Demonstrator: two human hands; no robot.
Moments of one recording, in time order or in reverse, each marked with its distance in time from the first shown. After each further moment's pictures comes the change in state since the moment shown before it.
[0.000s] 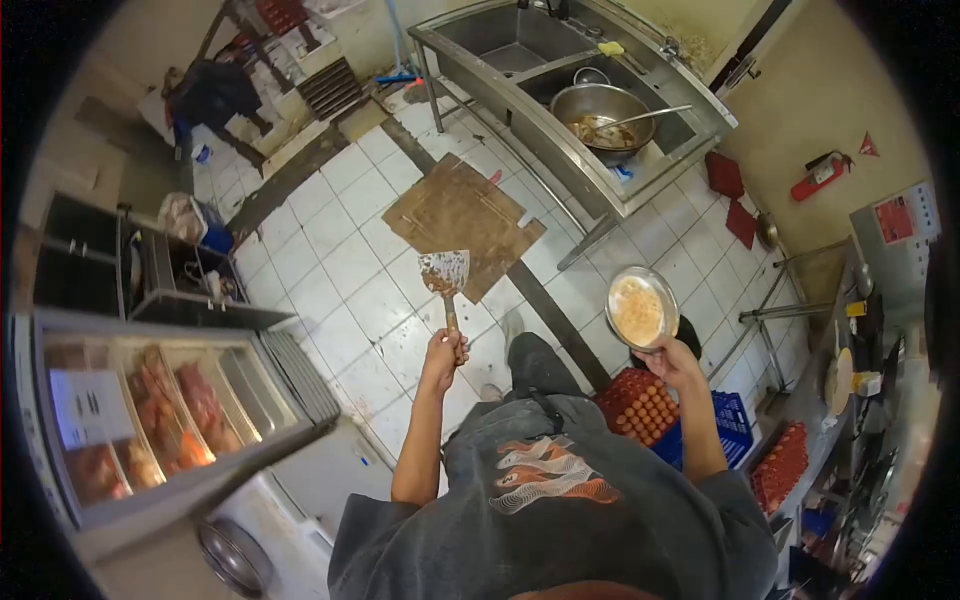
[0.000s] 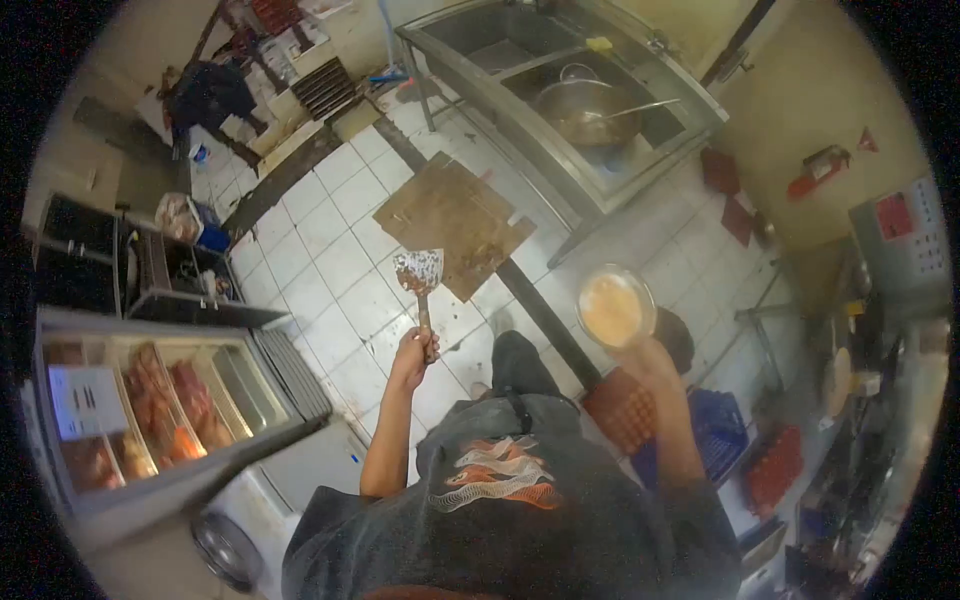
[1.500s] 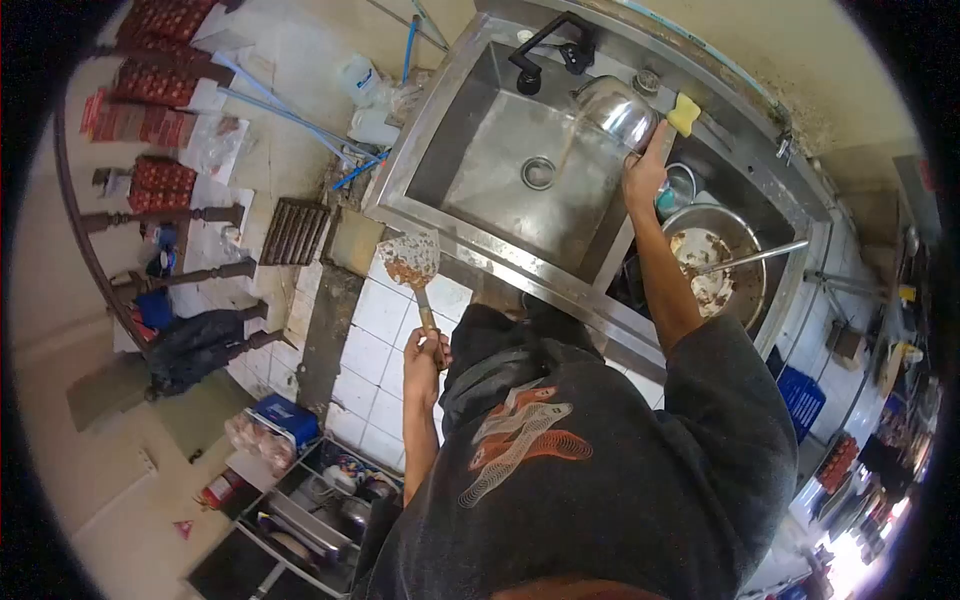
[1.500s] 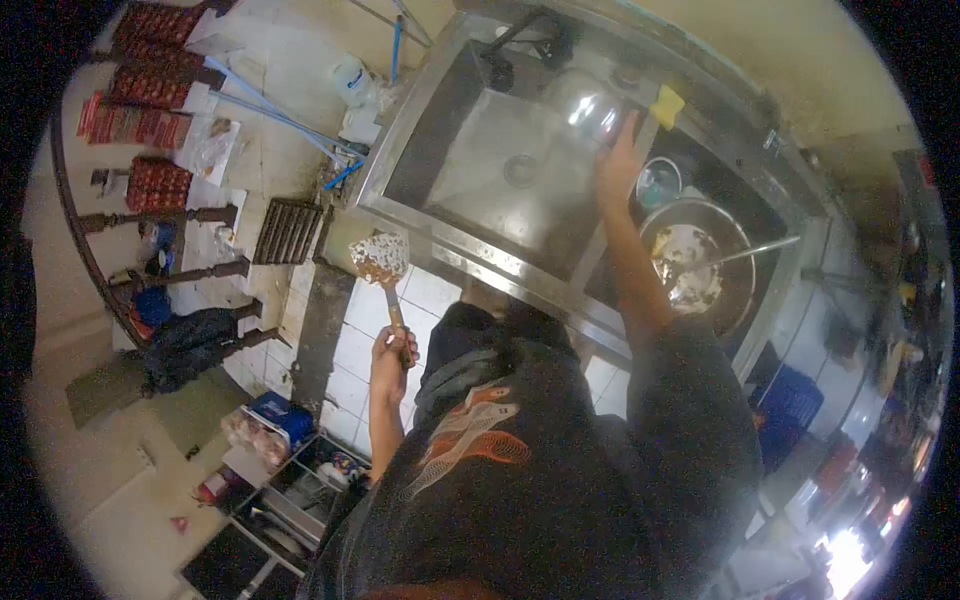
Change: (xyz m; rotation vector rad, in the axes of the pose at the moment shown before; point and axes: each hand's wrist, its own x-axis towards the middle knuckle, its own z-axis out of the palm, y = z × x) left_hand 0.643 0.693 0.192 0.391 -0.084 -0.056; right_hand 0.770 -0.576 0.460 -0.848 1.114 -0.947
